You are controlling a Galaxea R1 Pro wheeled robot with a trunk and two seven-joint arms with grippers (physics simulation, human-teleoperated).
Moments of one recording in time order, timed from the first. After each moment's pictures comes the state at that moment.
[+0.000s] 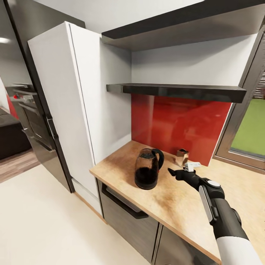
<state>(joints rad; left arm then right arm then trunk) -0.07 0.19 0.25 -0.11 -0.14 -0.31 -0.10 -0.55 -0.05 -0.17 -1.25 0.02 0.50 0.40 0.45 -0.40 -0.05</state>
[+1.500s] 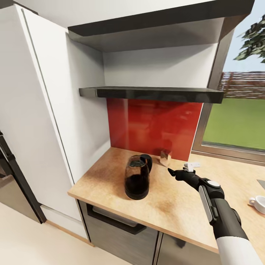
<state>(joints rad) -0.06 0.19 0.25 -0.11 -0.14 -0.31 -0.10 -0.55 -0.05 -0.17 -1.25 0.02 0.50 0.40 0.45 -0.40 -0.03</state>
